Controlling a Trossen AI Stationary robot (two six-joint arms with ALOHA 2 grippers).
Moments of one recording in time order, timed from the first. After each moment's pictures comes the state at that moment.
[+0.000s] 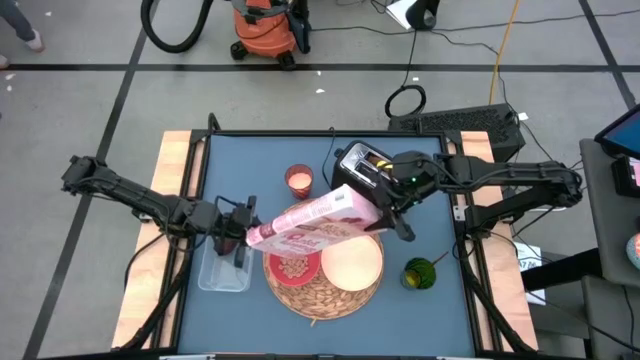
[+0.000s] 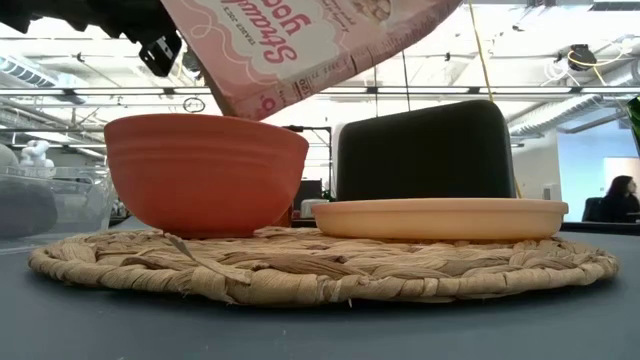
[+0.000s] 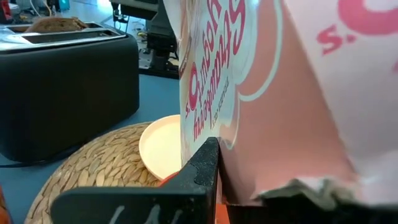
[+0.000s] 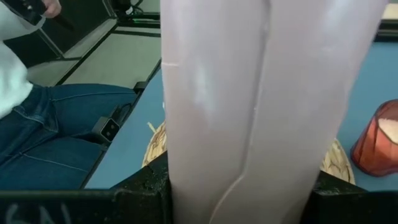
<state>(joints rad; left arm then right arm) -0.31 0.92 0.46 0.26 -0.17 -0.23 -0.03 1.20 1.18 -0.57 -0.42 -0.06</state>
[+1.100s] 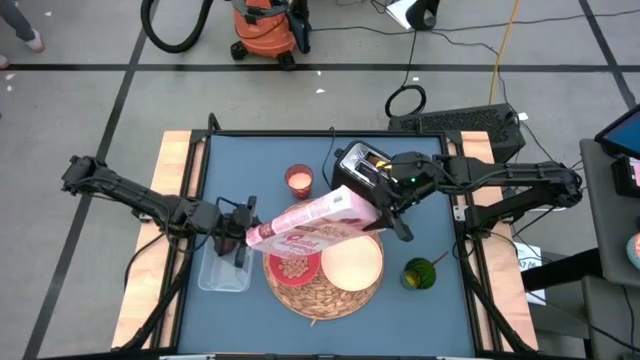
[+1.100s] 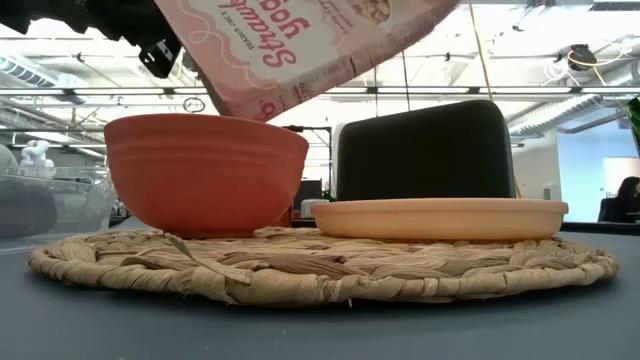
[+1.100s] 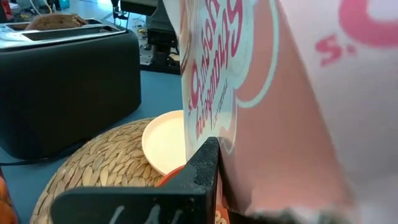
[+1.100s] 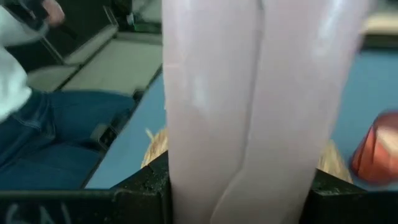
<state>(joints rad) -0.31 0.92 0.46 0.24 -0.17 -0.21 -0.03 1.20 1.16 -0.51 -0.42 -0.06</state>
